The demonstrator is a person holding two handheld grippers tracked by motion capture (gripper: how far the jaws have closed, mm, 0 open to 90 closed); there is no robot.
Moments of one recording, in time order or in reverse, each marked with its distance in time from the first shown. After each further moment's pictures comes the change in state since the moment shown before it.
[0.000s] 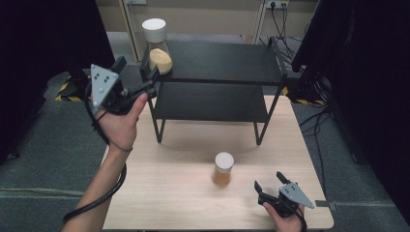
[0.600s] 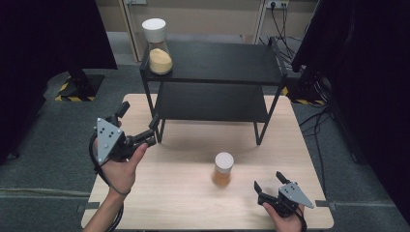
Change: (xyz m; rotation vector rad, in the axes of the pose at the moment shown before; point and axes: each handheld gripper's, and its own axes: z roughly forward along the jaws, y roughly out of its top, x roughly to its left) left arm -0.006 -0.068 -0.065 0.039 -0.058 0.016; right arm -0.001 0.001 0.001 0.005 0.010 -0.011
